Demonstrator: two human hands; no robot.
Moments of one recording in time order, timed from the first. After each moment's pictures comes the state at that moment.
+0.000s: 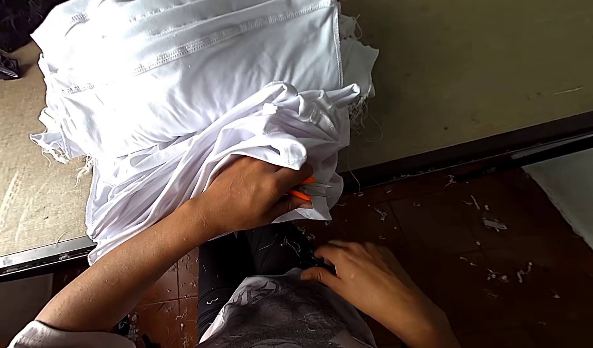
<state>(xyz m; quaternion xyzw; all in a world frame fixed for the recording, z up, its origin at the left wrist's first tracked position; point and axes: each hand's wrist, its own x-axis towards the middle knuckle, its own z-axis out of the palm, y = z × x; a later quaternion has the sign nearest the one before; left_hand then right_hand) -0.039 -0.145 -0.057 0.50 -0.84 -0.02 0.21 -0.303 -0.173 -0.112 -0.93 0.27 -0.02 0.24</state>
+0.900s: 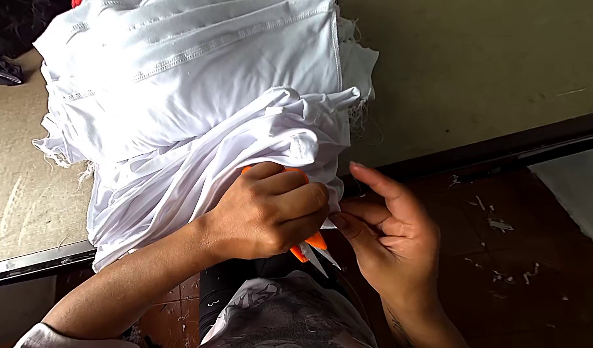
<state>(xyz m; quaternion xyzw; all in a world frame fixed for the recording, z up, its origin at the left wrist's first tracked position) -0.059 -0.134 -0.048 0.39 -0.84 0.14 0.34 -0.262 -0.190 -0.081 -0.72 0.22 -0.45 0.49</state>
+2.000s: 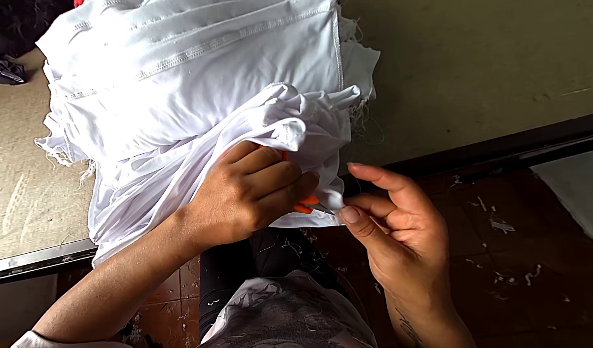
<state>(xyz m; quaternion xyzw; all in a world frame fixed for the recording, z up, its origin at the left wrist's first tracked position) -0.037 -0.131 -0.043 0.44 -0.84 0.16 0.29 -0.264 -0.194 -0.074 -0.69 0.23 -0.43 0.53</state>
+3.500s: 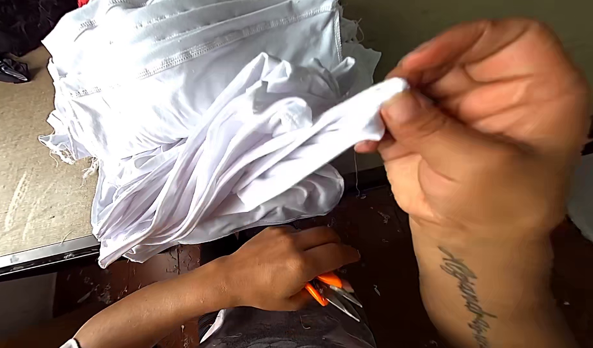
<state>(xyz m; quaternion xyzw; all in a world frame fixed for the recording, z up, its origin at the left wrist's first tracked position) -0.100 -0.098 -0.069 0.42 -0.82 -0.21 0.33 -0.222 -0.247 -0.007 -0.67 0.11 -0.48 0.55</state>
